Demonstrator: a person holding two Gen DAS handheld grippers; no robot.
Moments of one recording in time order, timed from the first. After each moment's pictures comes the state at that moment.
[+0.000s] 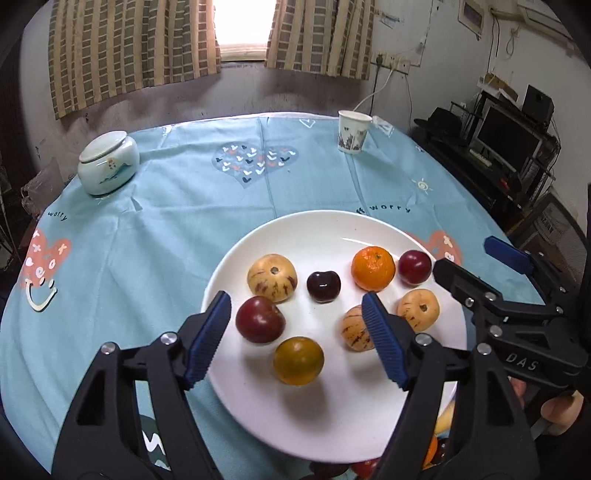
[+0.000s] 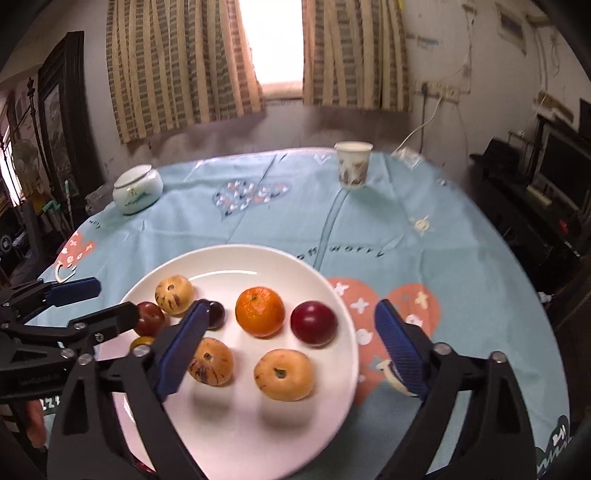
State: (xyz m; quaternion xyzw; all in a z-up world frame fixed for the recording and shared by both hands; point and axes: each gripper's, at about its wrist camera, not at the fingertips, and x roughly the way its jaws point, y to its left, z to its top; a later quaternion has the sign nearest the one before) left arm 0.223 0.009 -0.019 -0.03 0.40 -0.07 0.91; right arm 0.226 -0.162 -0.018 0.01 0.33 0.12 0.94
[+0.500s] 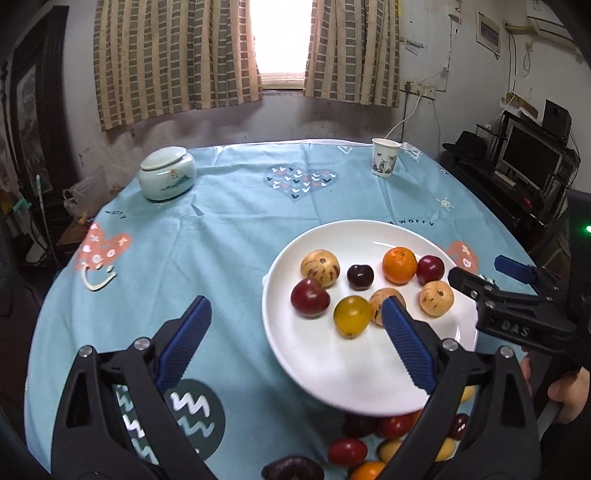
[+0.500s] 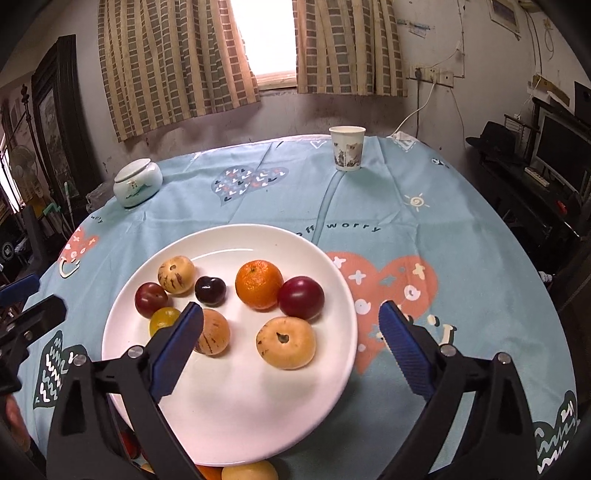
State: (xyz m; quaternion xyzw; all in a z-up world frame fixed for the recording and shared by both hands) left arm 0.157 0.025 0.004 -0.01 0.35 0.02 0.94; right arm 0.216 -0.167 -0.028 0.03 0.36 0.12 0.92
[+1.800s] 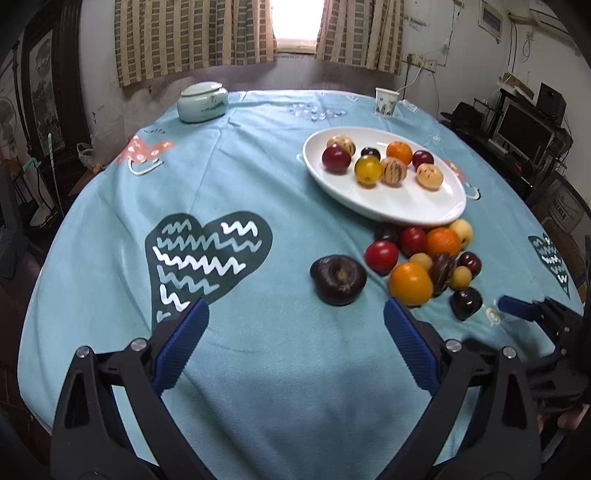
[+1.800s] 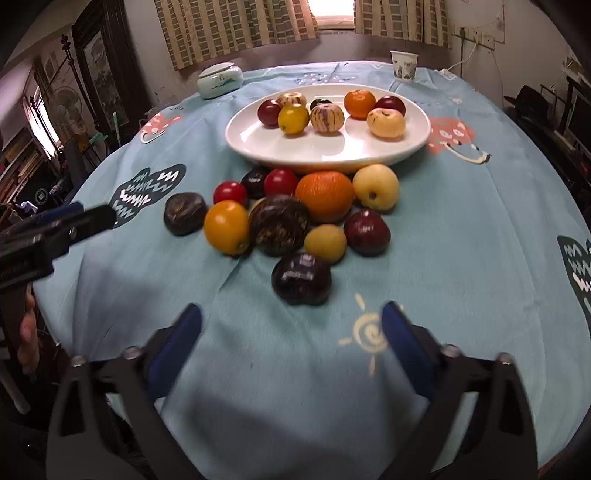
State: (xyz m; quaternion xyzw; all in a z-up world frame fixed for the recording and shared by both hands) left arm 0.006 0.068 -0.053 -0.03 0.41 0.01 0.91; right arm 0.019 -0.127 -0.082 0.00 0.45 0.20 0.87
